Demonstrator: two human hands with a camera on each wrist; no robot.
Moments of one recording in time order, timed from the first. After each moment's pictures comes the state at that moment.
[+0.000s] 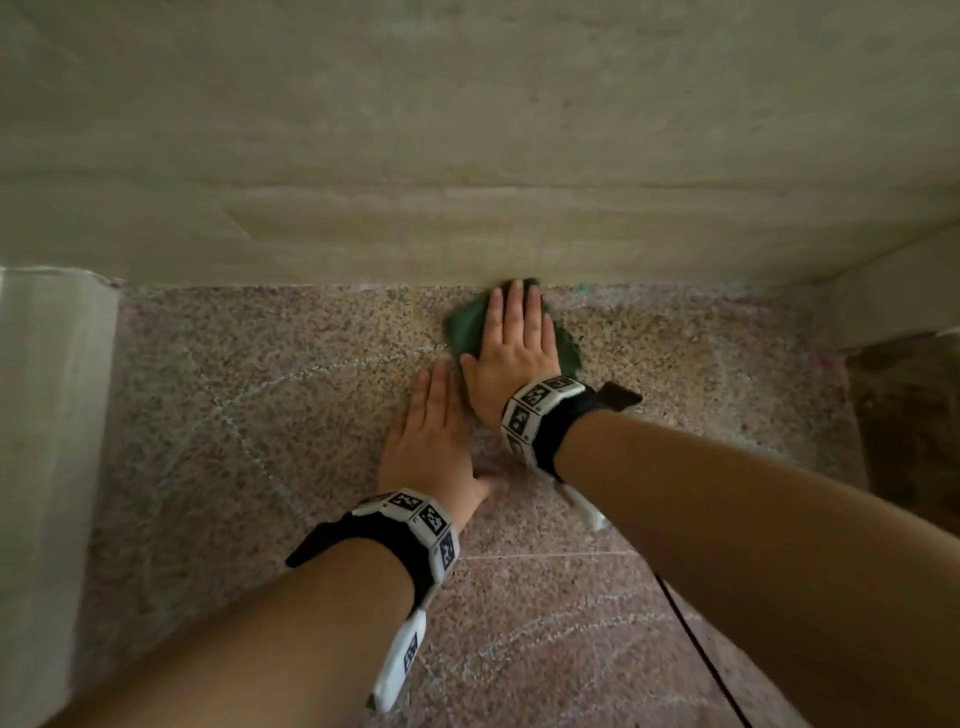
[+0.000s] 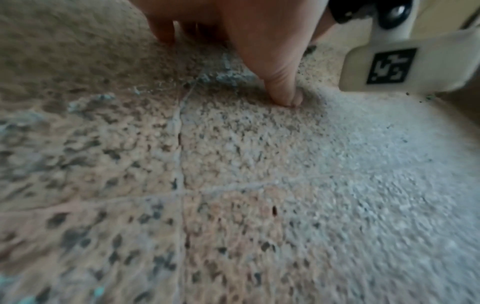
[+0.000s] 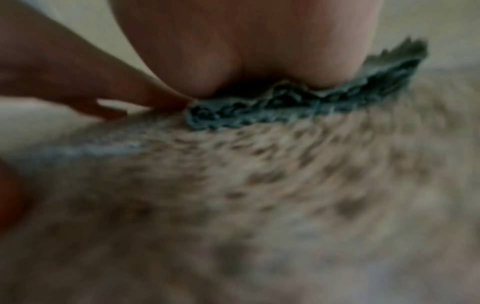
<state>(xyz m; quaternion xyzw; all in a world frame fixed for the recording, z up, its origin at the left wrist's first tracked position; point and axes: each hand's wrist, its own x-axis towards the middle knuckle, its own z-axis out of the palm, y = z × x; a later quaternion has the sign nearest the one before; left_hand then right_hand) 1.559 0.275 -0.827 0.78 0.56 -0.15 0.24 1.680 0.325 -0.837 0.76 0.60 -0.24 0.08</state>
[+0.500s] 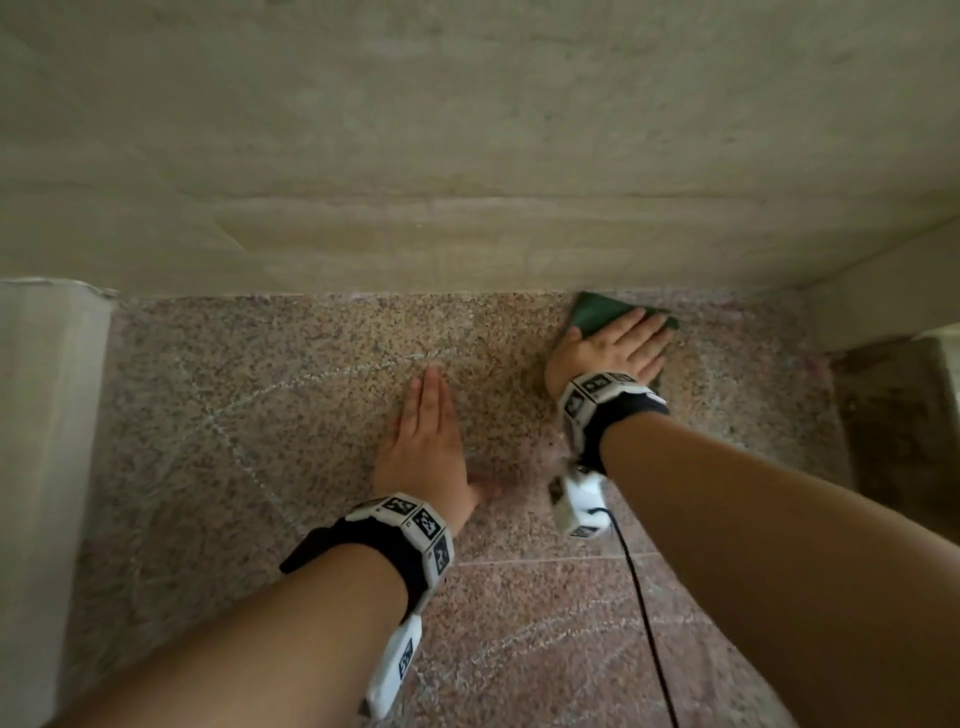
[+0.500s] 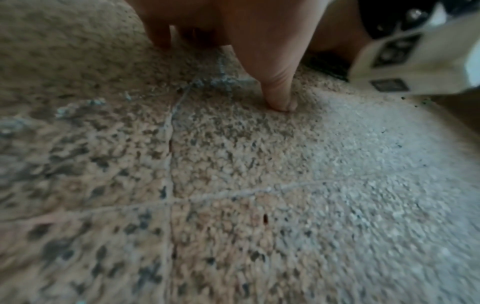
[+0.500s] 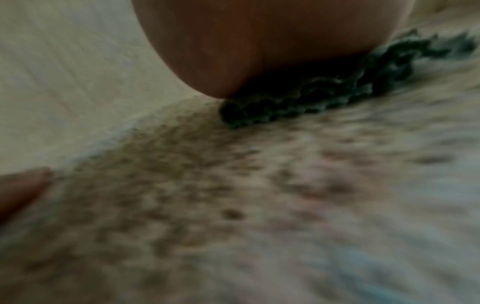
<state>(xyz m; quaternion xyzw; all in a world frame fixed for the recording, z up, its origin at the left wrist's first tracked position) 1.562 0.274 -0.816 0.77 0.55 -0.19 0.24 1.747 0.324 -0.834 0.93 0.30 -0.23 -0.01</state>
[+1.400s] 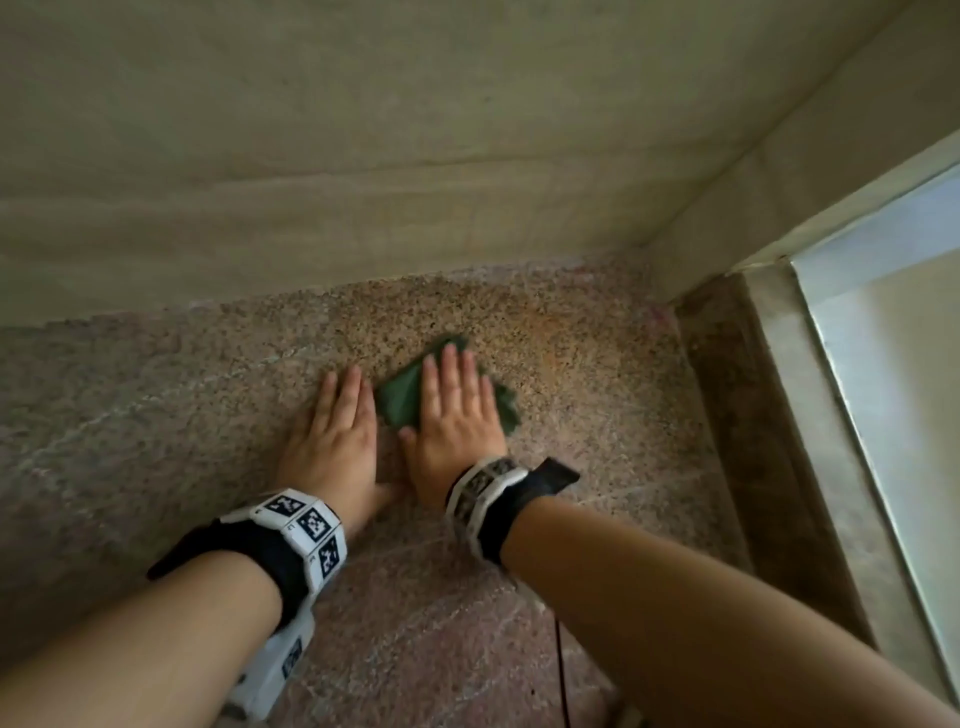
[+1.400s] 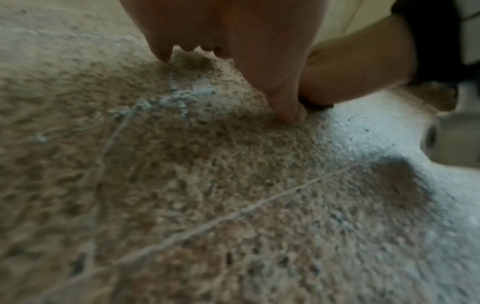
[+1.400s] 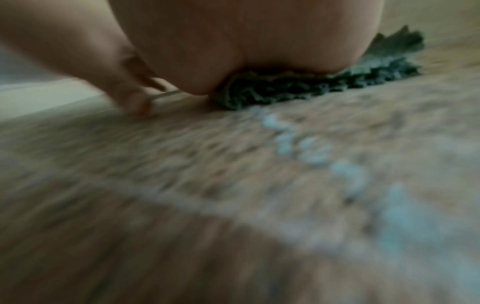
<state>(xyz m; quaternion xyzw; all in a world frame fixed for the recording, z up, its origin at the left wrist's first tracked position) 1.599 0.268 -0.813 0.83 0.47 -0.23 0.20 1.736 0.220 -0.836 0.77 0.58 -0.25 0.05</state>
